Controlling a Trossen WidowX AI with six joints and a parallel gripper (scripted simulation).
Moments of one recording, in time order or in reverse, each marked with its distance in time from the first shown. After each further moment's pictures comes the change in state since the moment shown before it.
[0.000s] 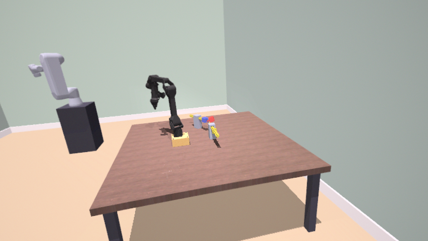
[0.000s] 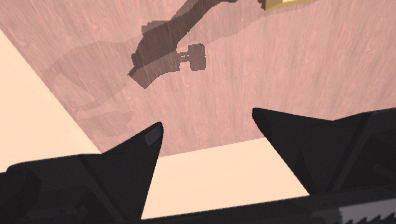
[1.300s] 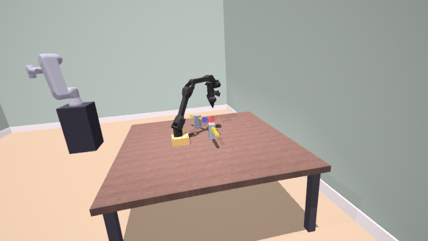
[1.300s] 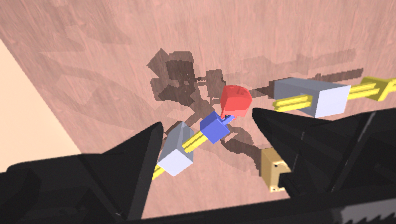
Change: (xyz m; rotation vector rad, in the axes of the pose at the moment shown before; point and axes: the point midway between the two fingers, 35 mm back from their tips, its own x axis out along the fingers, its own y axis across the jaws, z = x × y) arm -0.019 -0.002 0.485 0.004 -0.154 0.040
